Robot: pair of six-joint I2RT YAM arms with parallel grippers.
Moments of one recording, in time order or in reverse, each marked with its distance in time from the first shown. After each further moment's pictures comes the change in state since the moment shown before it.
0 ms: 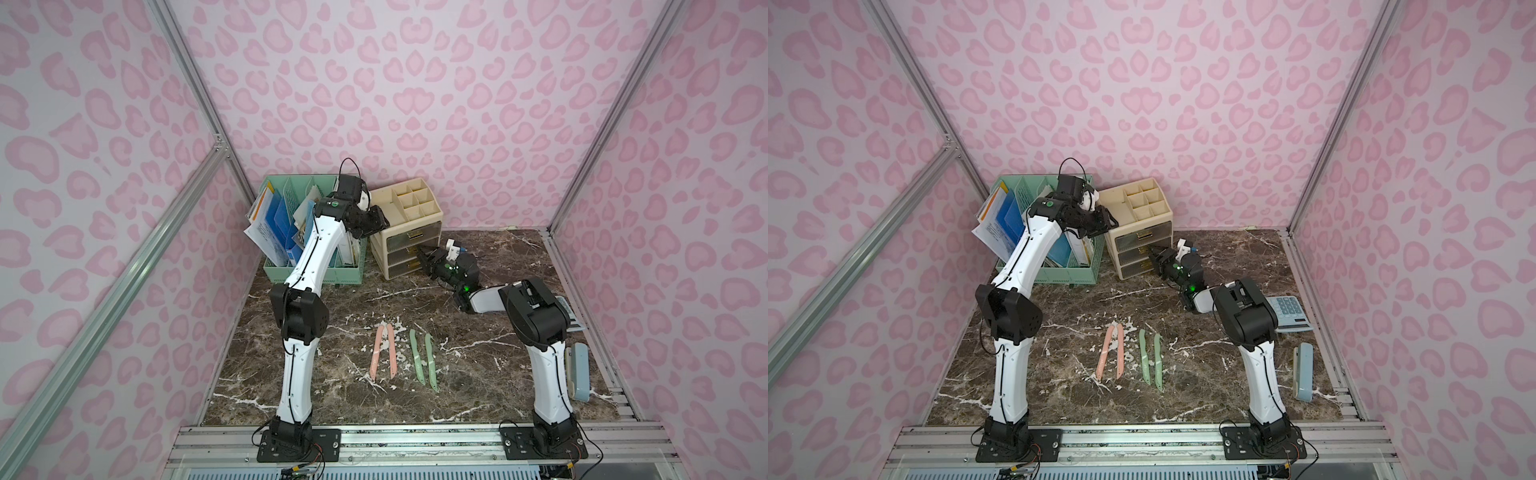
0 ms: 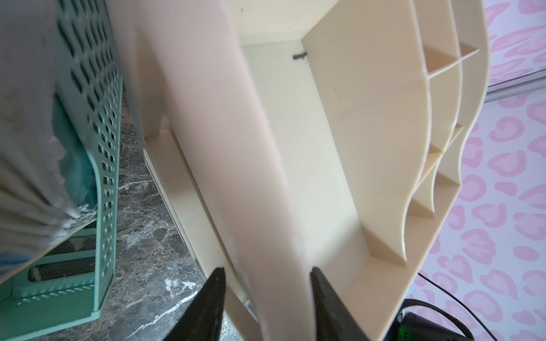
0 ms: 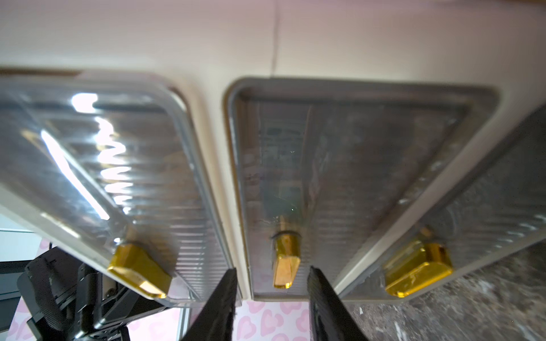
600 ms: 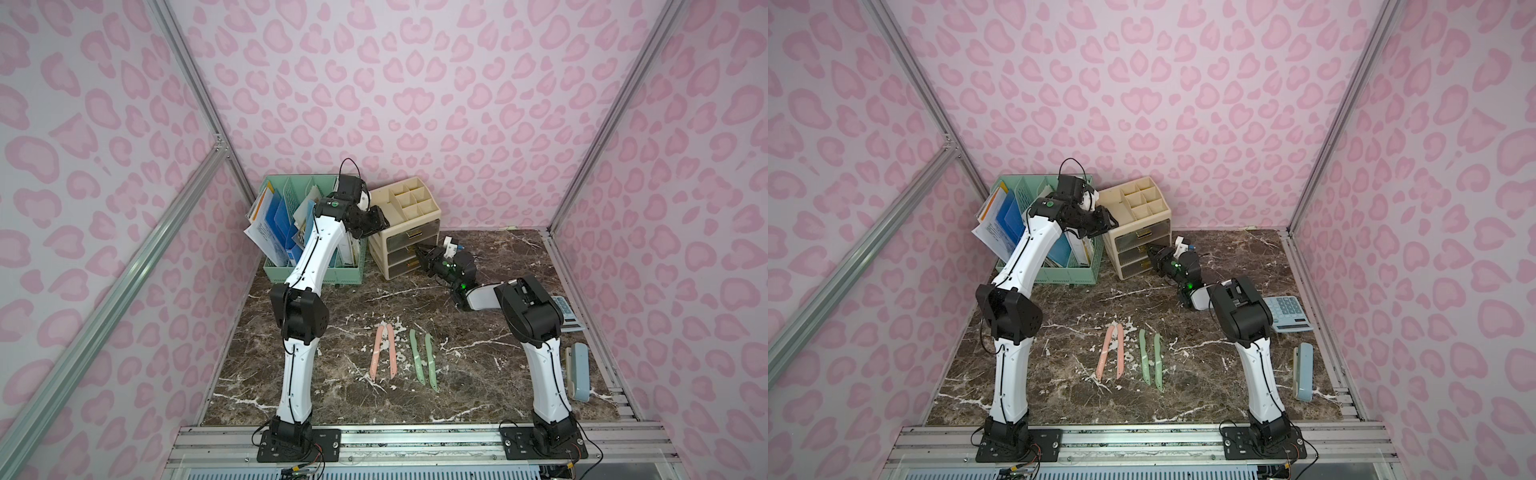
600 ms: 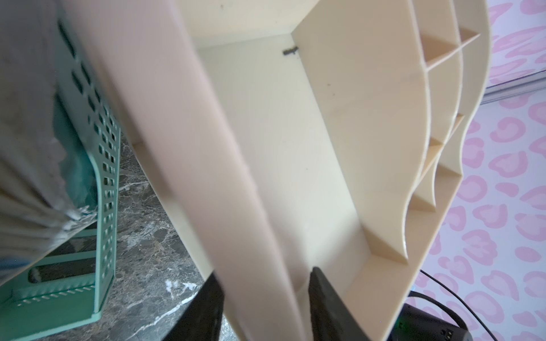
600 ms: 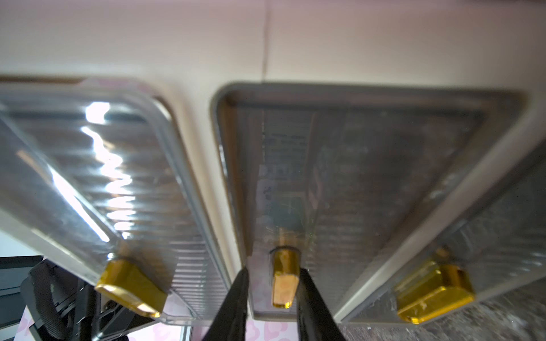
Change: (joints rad) left arm 0.002 0.003 0.000 0.001 0.000 0.001; right arm -0.005 0.055 0.069 0.015 -0.004 0.018
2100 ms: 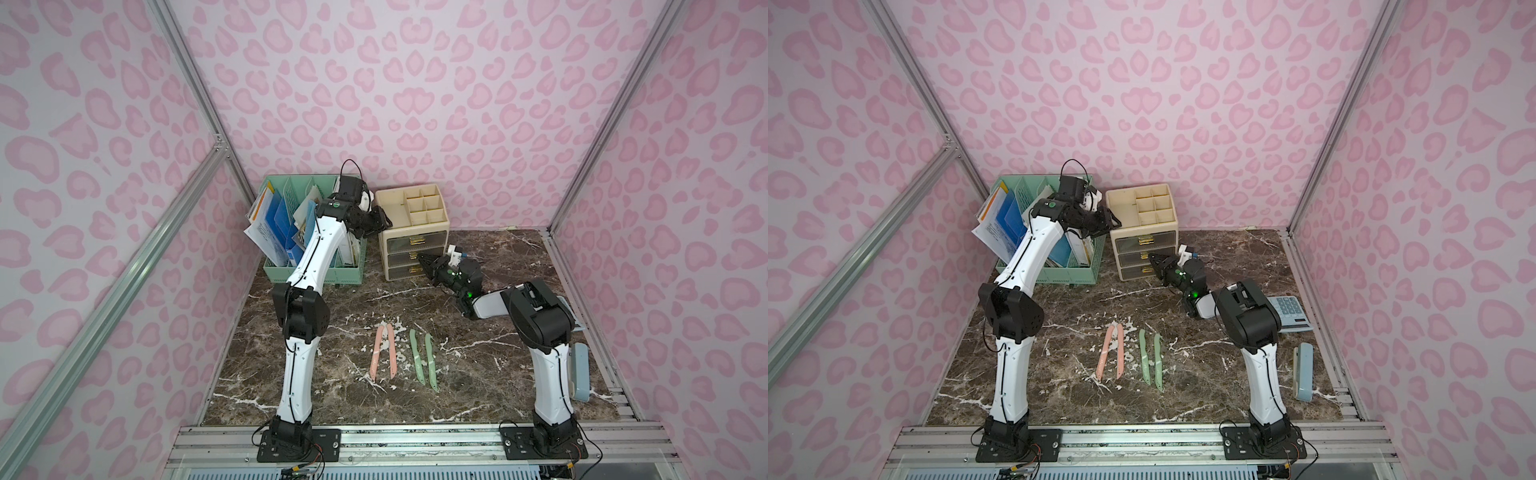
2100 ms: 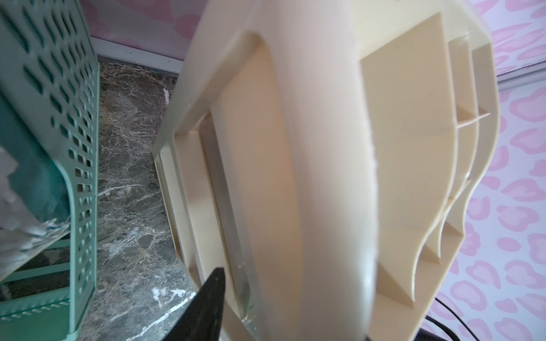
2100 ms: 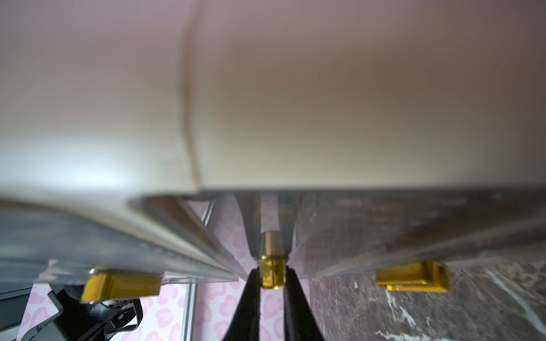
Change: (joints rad) left arm -0.001 0.021 0.005 0.026 0.049 -0.005; right arm 0.005 -0.105 -0.175 0.031 -0.019 0.011
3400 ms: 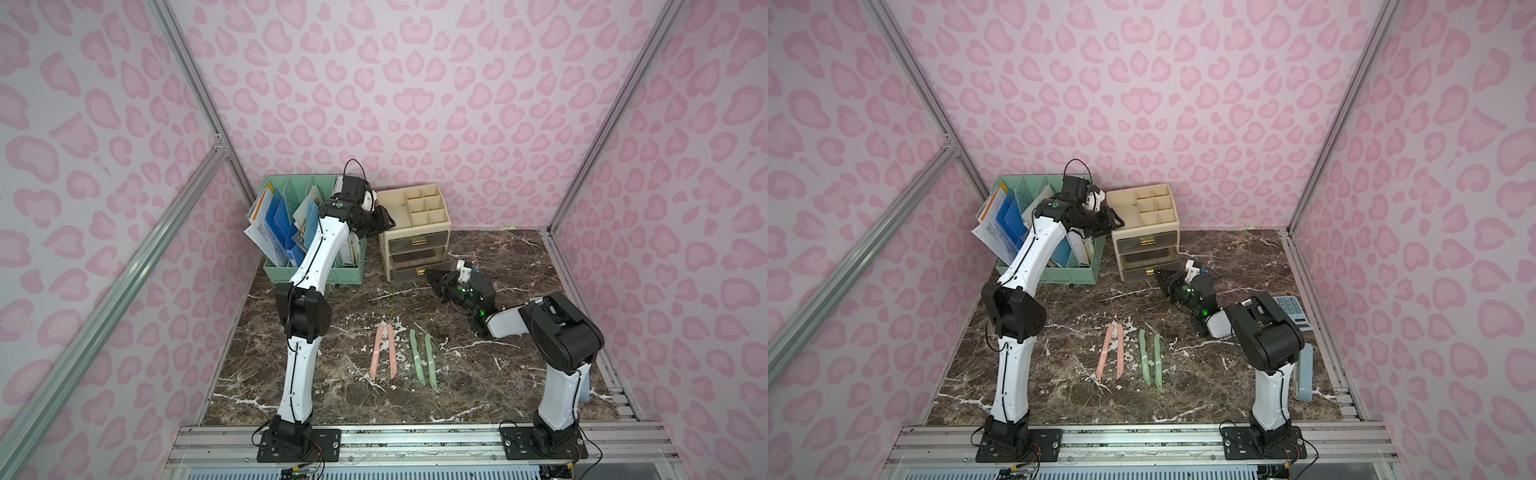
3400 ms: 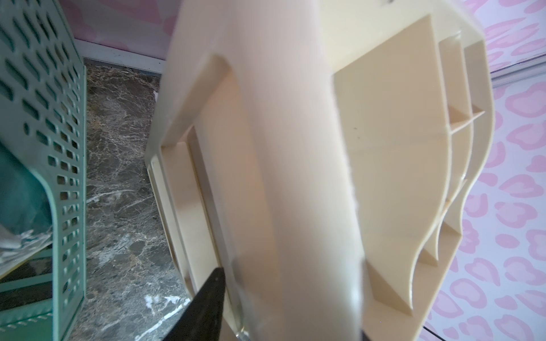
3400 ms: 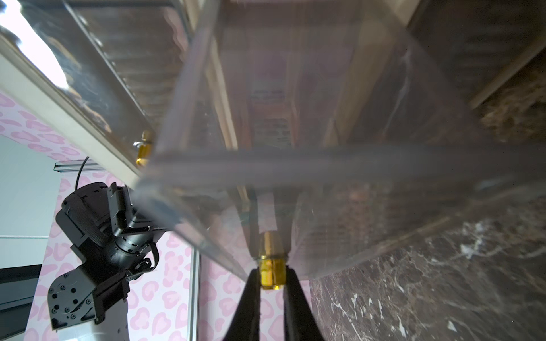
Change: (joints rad) left arm -0.019 0.018 0.023 0.010 0.004 0.000; right arm 0.033 -0.245 -0.322 0.023 0.024 0.019
